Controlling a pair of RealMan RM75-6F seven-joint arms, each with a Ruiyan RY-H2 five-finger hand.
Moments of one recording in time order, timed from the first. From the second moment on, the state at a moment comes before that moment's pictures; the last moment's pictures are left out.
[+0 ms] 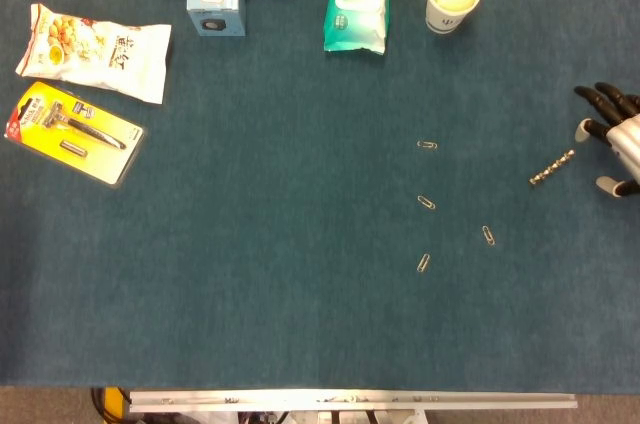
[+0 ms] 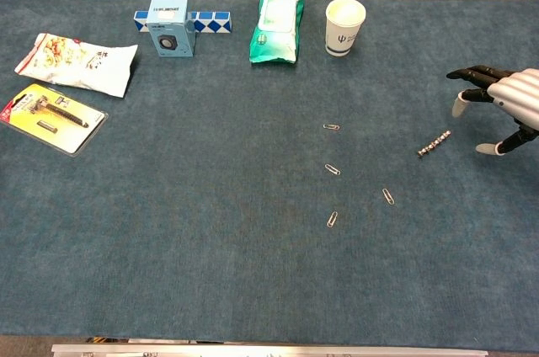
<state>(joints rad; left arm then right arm) -0.05 -1.04 -0.03 -1.72 1.43 1.48 0.20 0.44 -1.46 -0.09 -0.90 -1.70 1.13 0.25</state>
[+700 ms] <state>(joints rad) -0.06 -1.05 -0.03 -1.71 1.40 1.46 0.20 0.44 -1.63 -0.13 -0.57 -1.75 1.26 0.41</state>
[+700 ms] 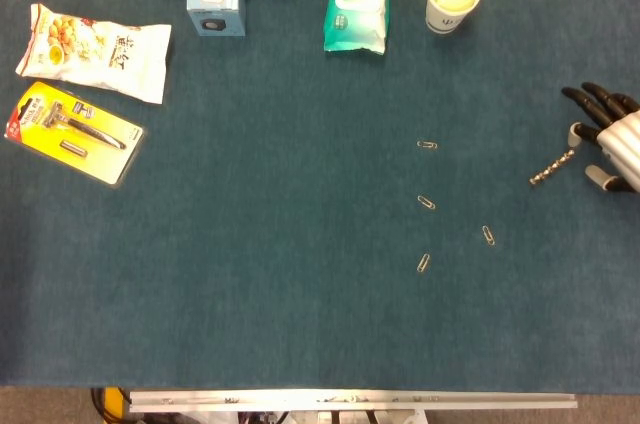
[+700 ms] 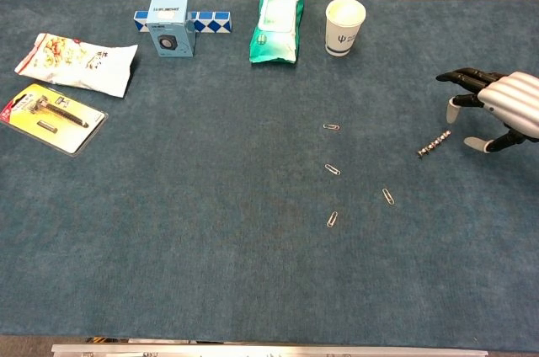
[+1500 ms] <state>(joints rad) -0.06 -1.04 -0.04 -1.70 1.38 1.44 0.18 0.45 -1.75 -0.15 -0.38 -1.75 1.26 0.49</state>
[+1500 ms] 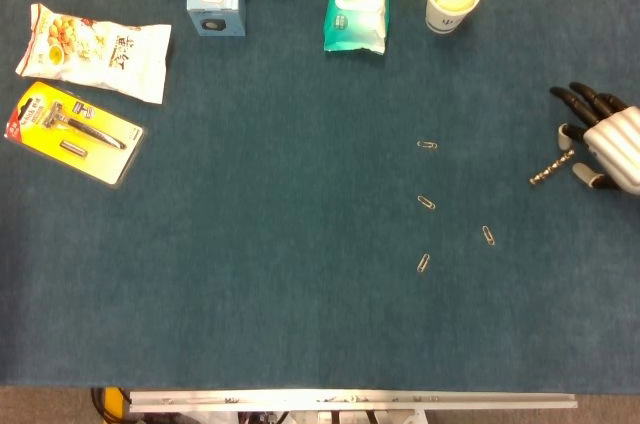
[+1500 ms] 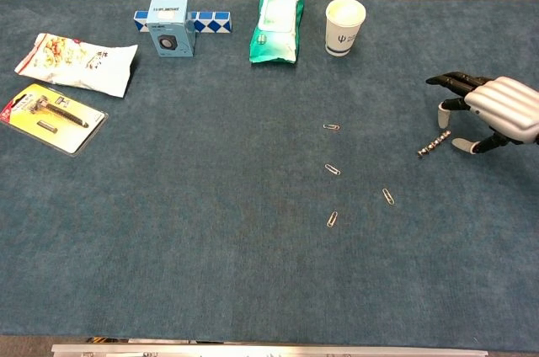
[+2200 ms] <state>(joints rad) -0.06 -1.03 -0.05 -1.70 1.38 1.45 0.15 0.46 -1.80 -0.16 -0.34 -1.74 1.25 0.50</state>
